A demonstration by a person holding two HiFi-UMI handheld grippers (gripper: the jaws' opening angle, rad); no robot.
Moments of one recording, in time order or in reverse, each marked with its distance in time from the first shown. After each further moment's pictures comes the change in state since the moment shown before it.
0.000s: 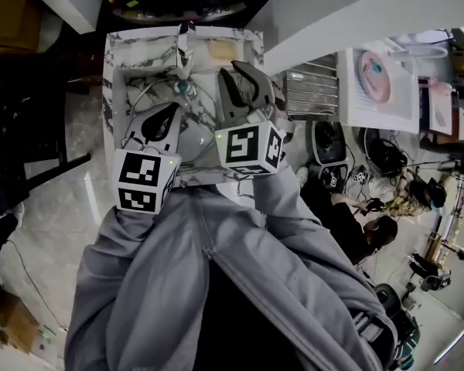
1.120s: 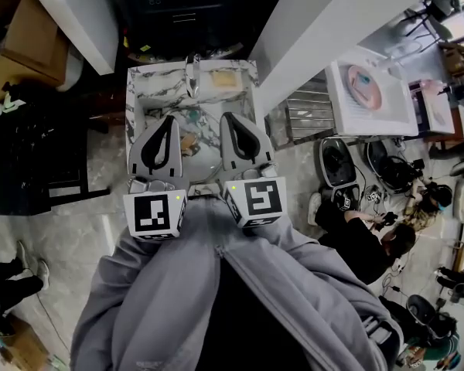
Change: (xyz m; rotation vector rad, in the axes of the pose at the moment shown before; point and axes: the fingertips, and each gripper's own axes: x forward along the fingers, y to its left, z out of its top) left arm -0.130 -0.037 0.093 0.121 -0.499 0.207; right arm -0.147 0.015 0.075 0.679 -0.339 -0.105
